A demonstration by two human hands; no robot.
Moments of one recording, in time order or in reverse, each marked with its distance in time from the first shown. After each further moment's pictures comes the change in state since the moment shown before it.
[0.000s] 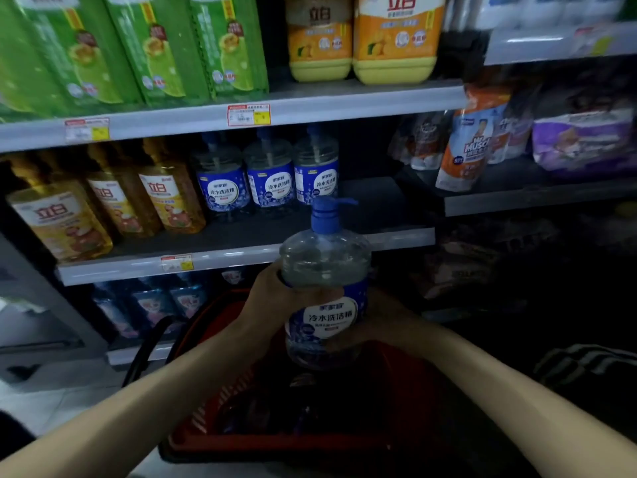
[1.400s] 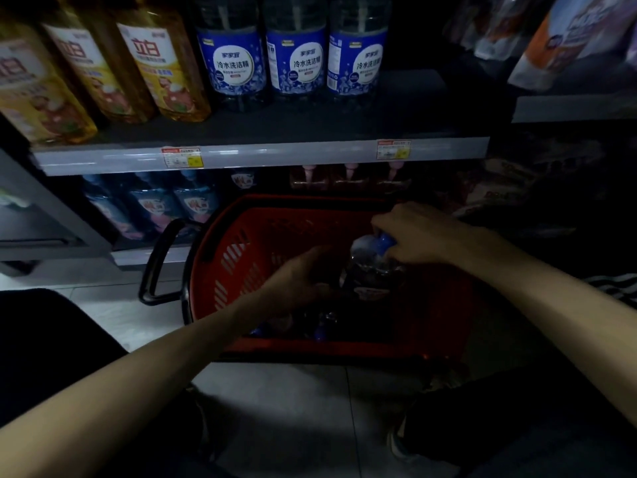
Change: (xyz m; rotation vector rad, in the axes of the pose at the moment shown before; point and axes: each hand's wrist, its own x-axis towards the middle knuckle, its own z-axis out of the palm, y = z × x) left_hand -0.004 -0.178 -0.048 0.729 -0.274 -0.149; right_hand 0.064 0.035 0.000 -1.321 -0.157 0.068
